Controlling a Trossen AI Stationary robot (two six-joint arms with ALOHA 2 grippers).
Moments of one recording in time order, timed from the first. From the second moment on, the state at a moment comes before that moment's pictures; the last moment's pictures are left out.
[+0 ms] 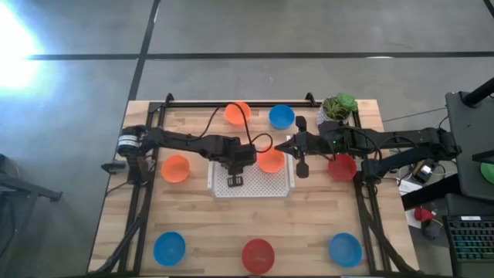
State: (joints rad) left arm 0.04 1.81 1.41 -0.83 -0.13 -0.03; right arm -0.02 1.11 0.92 -0.12 0.05 -0.10
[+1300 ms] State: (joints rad) left arm -0.18 1.18 1.12 -0.76 -0.52 -0.13; right arm -0.11 1.14 1.07 -0.32 0.06 0.03
